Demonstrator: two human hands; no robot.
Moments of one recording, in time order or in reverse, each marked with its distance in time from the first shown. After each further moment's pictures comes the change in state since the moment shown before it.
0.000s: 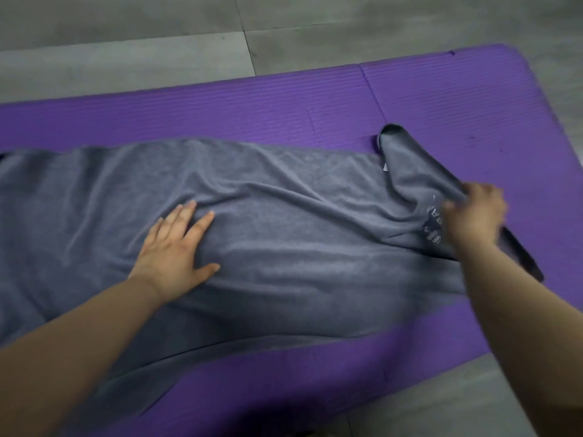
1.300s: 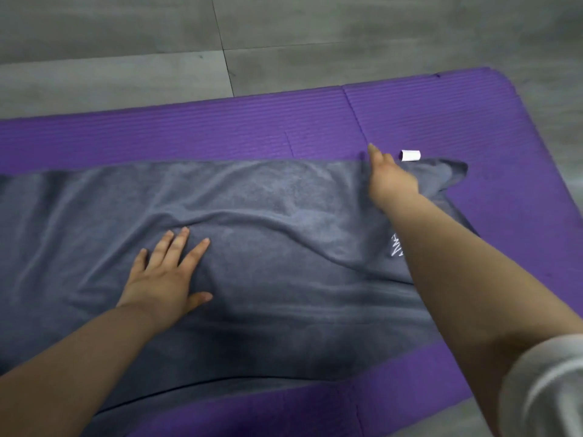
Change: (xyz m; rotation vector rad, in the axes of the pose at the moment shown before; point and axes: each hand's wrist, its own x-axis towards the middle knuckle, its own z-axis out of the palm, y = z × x) left_hand 0.025 0.039 0.000 0.256 -0.234 -0.100; right_hand 0.055 -0.094 0.036 -0.477 -0.373 -0.493
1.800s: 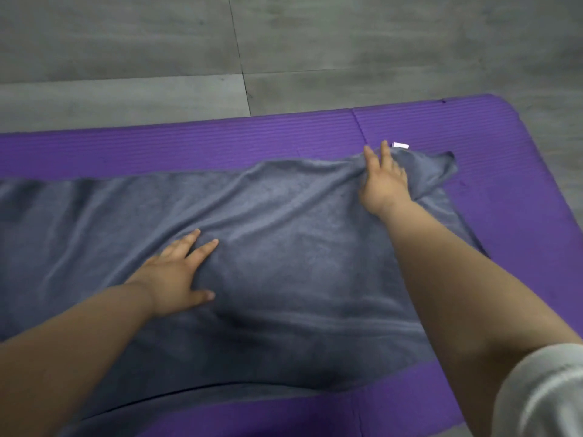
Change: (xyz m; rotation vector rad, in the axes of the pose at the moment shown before) left_hand 0.003 -0.018 -0.024 -0.144 -0.056 0.117; right_hand 0.003 -0.023 -0.014 0.177 0.039 -0.043
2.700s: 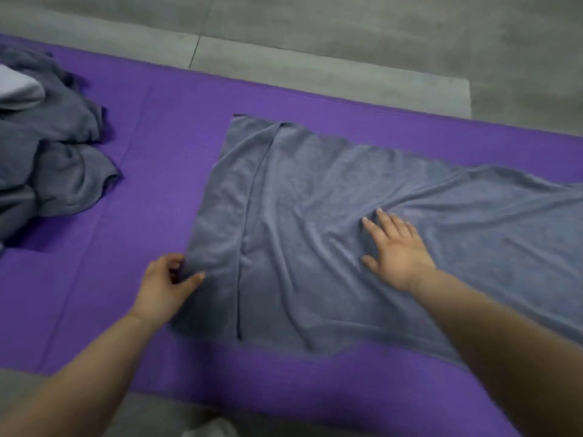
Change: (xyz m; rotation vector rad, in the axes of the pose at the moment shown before) left_hand -0.186 -0.266 0.159 -0.980 0.613 -0.654; right_hand -0.196 -0.256 0.105 -0.404 -0.329 -0.517
